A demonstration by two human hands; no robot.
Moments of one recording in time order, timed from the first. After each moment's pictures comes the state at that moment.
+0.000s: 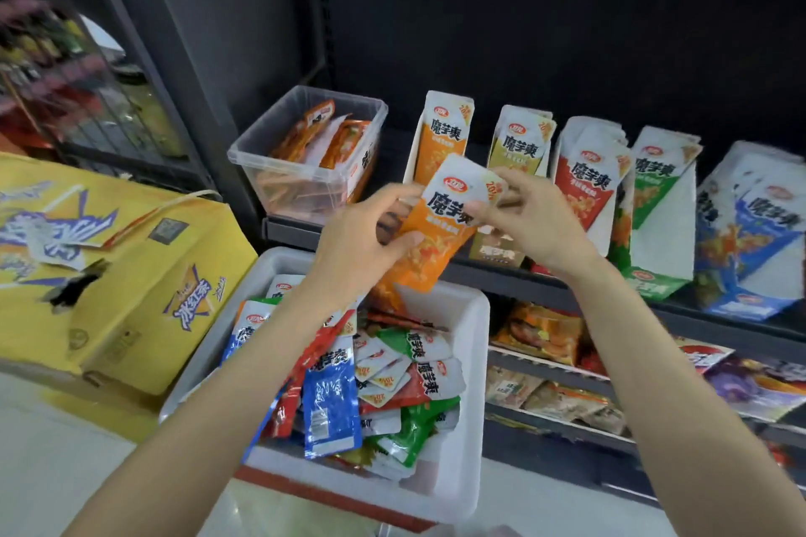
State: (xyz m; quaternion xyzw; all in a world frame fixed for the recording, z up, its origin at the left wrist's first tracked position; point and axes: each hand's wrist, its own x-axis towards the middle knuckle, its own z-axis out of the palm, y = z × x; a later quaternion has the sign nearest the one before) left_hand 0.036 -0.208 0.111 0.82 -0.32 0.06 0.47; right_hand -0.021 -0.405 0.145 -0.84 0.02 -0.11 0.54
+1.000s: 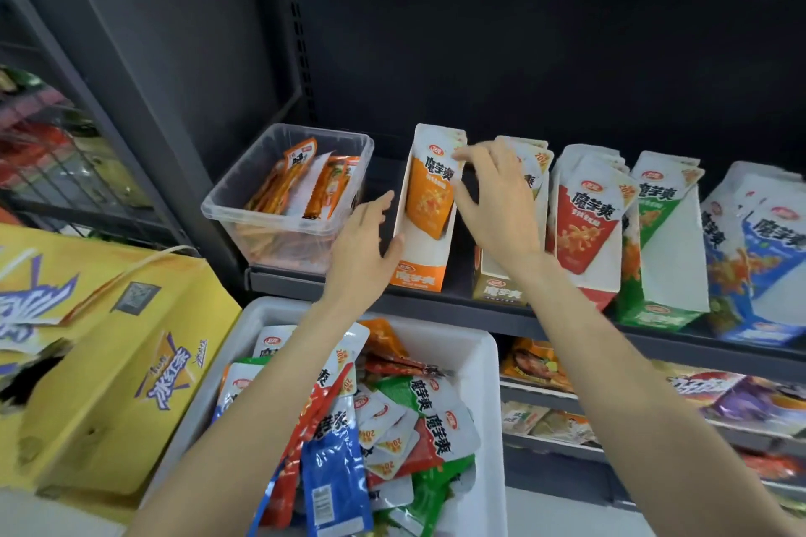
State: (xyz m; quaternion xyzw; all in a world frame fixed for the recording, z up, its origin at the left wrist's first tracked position) left_hand 0.124 -0.242 0.060 0.86 -0.27 0.11 0.41; right_hand 0.077 -0.415 0.116 -0.91 0.02 -0.37 0.18
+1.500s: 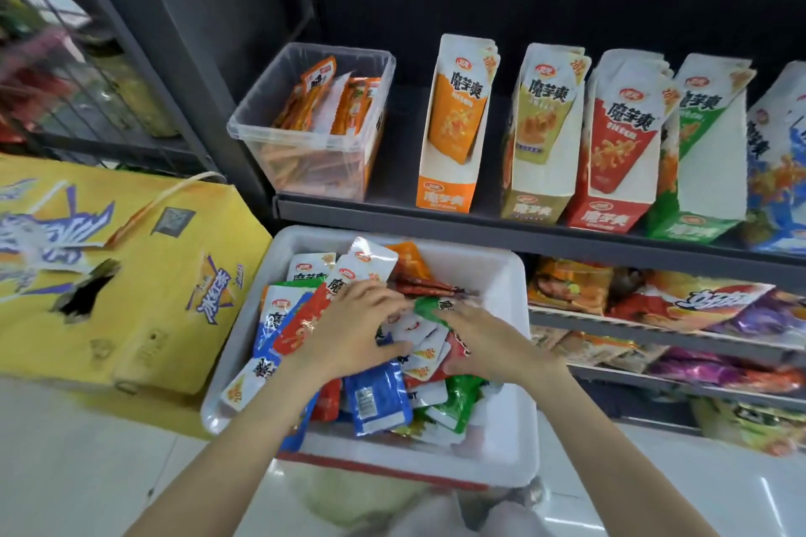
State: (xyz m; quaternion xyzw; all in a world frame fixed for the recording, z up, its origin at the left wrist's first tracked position) left_hand 0.031 -0.134 -0.018 0.88 -0.45 -0.10 0.13; right_hand -0.059 -0.333 -0.026 -0.96 -0.01 0.20 0.21
